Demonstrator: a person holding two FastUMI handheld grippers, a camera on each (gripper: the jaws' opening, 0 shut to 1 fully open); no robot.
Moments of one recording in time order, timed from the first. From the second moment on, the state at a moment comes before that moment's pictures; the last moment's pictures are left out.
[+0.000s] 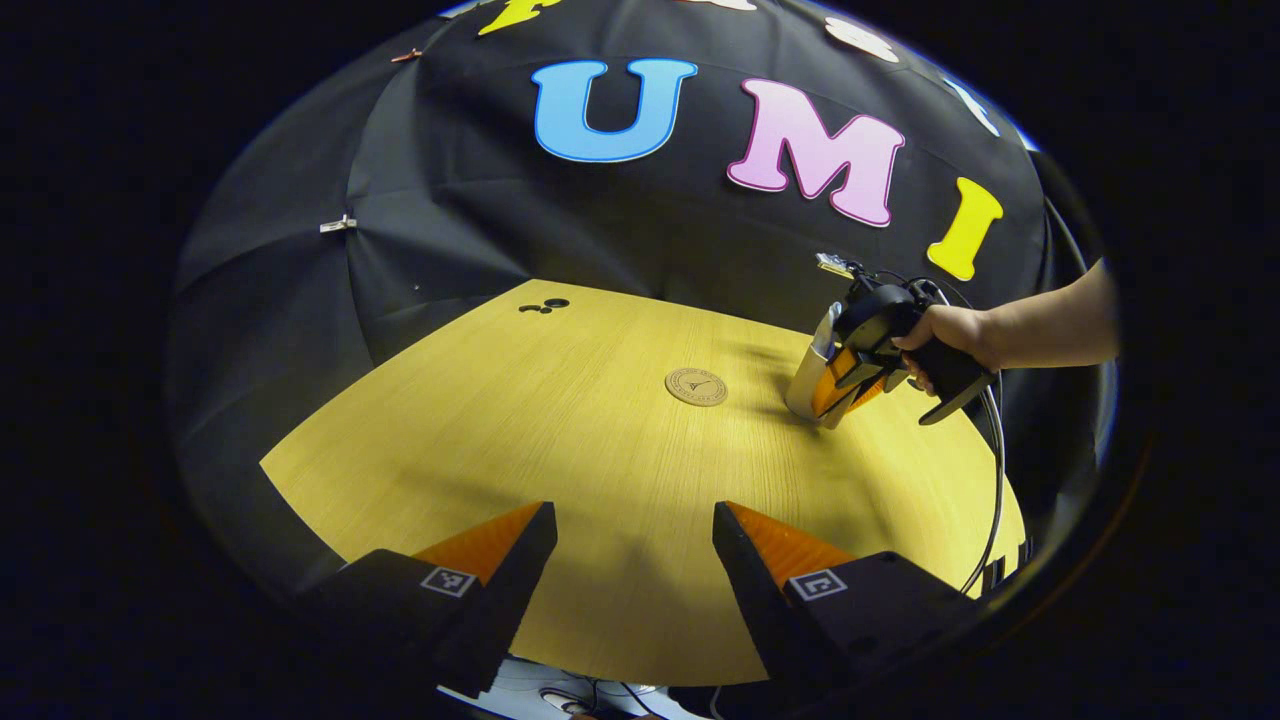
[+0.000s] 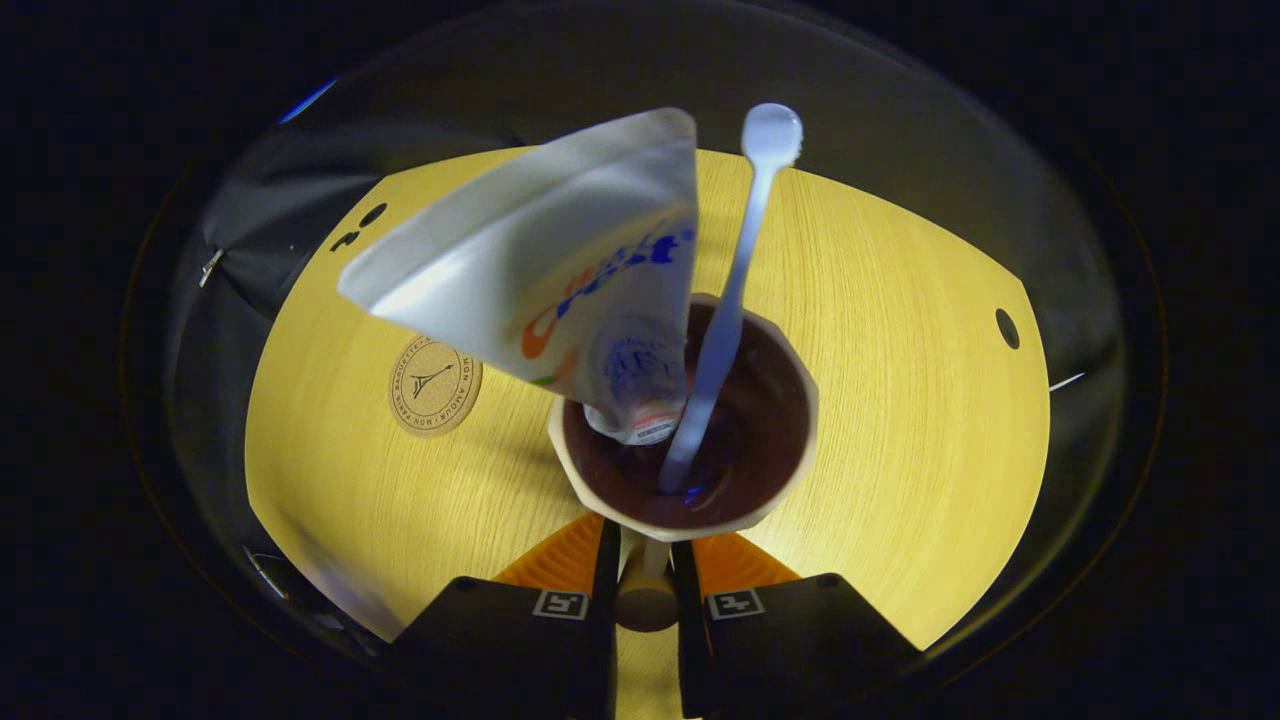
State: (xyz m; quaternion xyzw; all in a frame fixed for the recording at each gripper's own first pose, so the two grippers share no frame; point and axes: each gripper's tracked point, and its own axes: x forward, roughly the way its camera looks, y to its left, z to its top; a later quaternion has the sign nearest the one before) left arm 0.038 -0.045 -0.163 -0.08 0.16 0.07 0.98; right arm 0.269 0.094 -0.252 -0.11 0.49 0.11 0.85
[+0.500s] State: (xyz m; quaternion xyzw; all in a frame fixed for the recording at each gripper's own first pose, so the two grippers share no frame) left arm 0.040 -0.051 -0.171 -0.07 0.17 0.06 0.98; right arm 0.273 0.114 -0.235 -0.08 0.44 0.13 0.89
